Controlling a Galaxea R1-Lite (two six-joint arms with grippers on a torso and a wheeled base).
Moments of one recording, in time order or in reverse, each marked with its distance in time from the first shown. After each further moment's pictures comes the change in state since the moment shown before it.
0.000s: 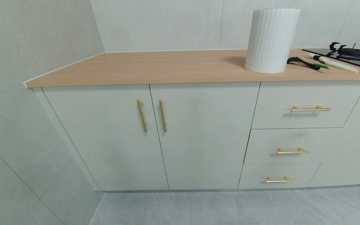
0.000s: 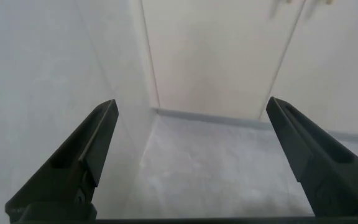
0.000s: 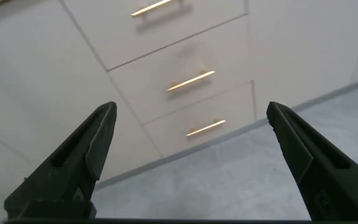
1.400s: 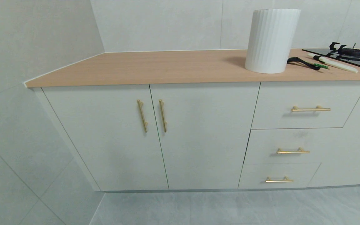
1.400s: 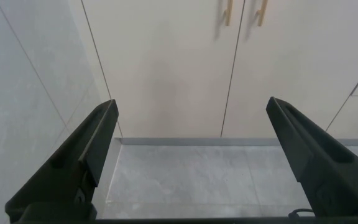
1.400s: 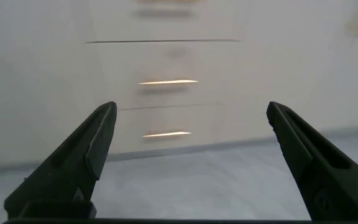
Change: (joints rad) left arm 0.036 -0.084 0.121 -0.158 -0.247 -0.002; right arm -0.218 -0.233 0.100 0.040 0.316 -0.384
